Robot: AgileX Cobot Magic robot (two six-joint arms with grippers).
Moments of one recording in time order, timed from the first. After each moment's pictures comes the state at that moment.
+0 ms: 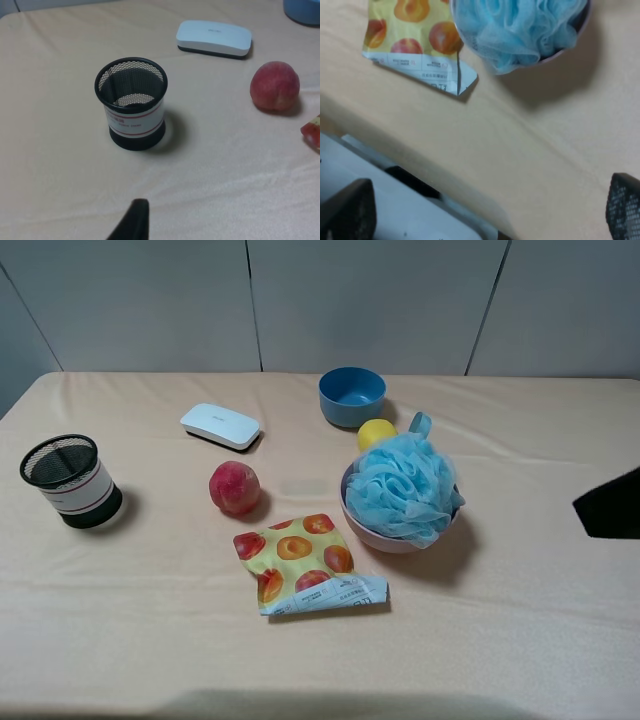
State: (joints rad) left arm -0.08 -0.01 -0.50 -0.07 1.06 0.12; right arm 0.58 0.82 -0.91 0.13 1.22 0.08
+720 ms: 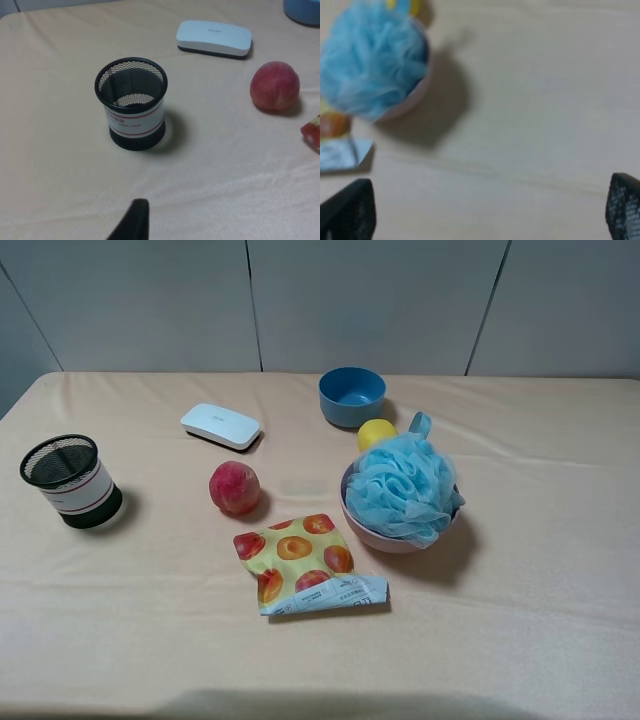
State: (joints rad) left arm -0.08 -0.01 -0.50 -0.07 1.06 0.12; right arm 0.06 0.31 -0.65 0.12 1.19 0.07
